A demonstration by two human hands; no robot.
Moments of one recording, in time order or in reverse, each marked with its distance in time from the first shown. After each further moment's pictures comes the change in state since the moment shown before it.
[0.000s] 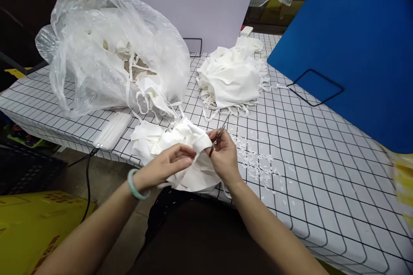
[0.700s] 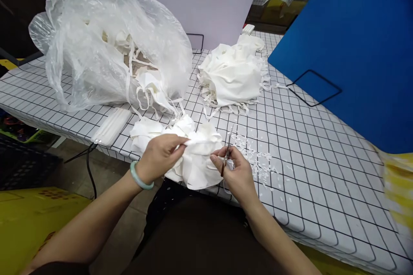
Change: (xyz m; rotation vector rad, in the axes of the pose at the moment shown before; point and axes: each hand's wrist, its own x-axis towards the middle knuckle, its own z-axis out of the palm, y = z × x) left_hand 0.007 -0.007 -0.008 0.697 0.321 0.427; right_hand -0.046 -0.009 -0.039 -0.399 -0.011 0.202
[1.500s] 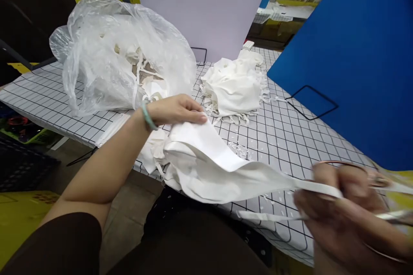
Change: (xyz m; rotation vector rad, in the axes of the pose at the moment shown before) left_hand 0.122 0.021 -0.069 -0.402 -0.634 -0.233; right_hand -0.055 -0.013 -0.145 0.423 0.099 -0.130
